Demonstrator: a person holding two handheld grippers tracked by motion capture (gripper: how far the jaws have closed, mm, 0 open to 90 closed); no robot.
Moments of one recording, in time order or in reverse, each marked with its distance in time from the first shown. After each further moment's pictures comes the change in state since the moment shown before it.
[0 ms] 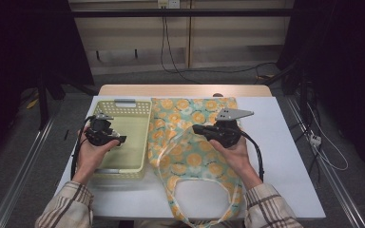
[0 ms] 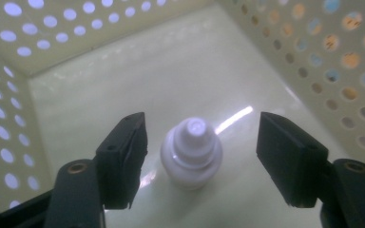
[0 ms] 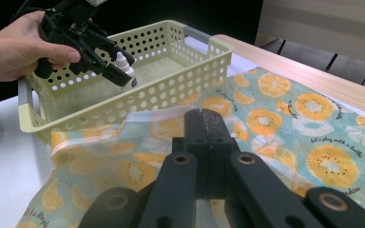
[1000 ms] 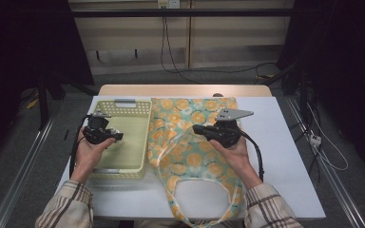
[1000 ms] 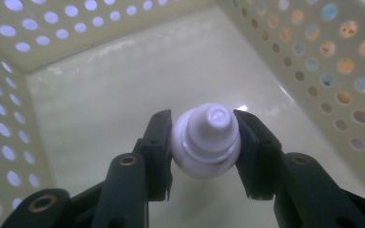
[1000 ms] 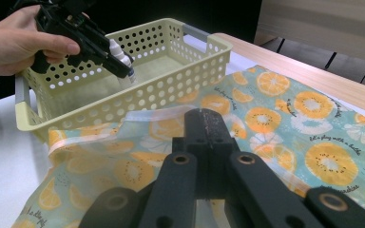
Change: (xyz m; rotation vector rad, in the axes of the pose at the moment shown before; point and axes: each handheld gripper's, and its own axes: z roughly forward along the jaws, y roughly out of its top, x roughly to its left) left arm 0.006 0.003 -0.007 -0.022 -0.035 -0.035; right arm -0.001 -0.001 0.001 0.004 -0.004 0.000
